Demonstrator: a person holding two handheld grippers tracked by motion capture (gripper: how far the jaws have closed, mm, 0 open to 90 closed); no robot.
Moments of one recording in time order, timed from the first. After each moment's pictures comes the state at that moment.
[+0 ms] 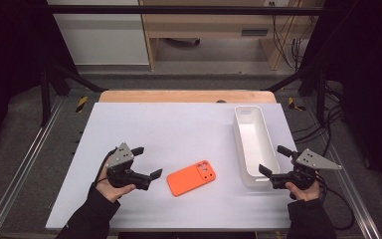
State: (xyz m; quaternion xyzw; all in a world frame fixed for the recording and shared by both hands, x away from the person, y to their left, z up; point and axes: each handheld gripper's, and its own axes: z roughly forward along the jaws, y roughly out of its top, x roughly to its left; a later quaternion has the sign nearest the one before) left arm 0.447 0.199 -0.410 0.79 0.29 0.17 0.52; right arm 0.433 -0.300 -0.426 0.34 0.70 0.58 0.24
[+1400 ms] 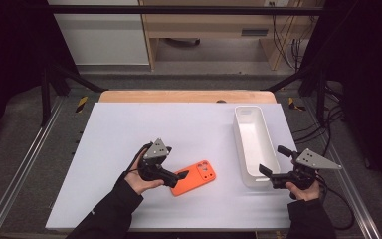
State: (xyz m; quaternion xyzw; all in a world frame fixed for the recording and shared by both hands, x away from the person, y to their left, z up) left arm 0.470 0.127 -0.414 0.84 0.25 0.12 0.47; right arm 0.433 -0.300 -0.426 0.34 0.70 0.58 0.24
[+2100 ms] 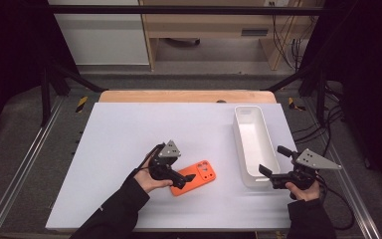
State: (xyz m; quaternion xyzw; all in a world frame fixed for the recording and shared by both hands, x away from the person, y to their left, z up) left arm 0.480 0.103 -0.428 0.87 0.24 0.09 0.42; right arm 0.433 -0.300 -0.426 0.34 0.70 0.58 0.23
